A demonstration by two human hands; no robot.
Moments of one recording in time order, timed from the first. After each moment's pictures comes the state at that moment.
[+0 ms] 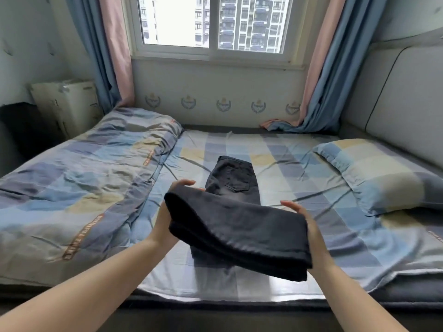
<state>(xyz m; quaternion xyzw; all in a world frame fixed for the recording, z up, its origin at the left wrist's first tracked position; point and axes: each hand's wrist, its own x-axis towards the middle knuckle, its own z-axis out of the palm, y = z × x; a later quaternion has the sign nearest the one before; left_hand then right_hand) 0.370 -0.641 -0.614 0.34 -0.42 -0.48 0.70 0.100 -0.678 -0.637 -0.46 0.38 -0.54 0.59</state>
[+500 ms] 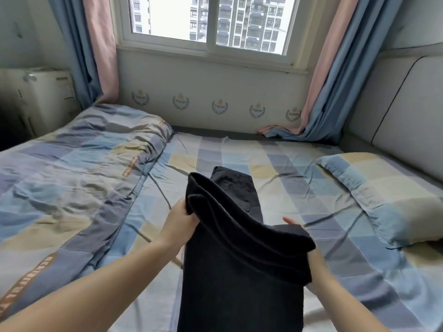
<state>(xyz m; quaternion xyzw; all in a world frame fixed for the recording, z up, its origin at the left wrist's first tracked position) 0.400 -0.797 -0.655 0.54 -0.52 -0.36 0.56 0.123 -0.816 -0.679 -0.44 0.49 -0.48 0.58</state>
